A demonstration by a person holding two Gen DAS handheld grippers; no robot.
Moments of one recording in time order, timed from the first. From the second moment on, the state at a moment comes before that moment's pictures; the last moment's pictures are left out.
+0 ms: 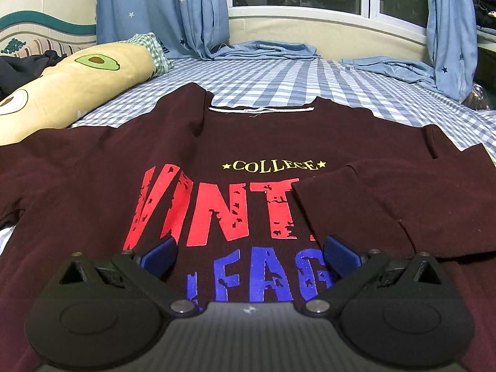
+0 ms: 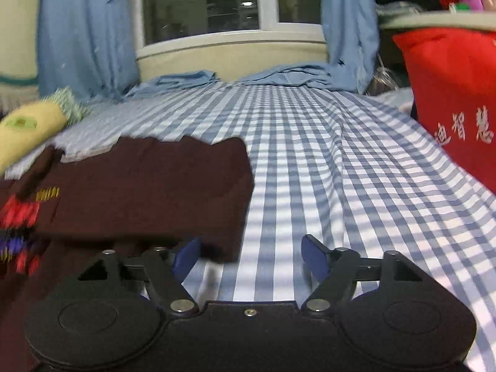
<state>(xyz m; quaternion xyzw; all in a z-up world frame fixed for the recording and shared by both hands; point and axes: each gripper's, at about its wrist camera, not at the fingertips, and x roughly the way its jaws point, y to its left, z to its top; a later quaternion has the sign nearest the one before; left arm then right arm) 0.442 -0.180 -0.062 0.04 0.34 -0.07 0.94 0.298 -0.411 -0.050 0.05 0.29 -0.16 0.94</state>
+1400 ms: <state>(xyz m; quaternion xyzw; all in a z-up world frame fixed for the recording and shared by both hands) 0.368 0.177 0.009 -0.11 0.28 0.18 0.94 0.240 -0.241 -0.008 0.11 0.24 -0.05 0.96</state>
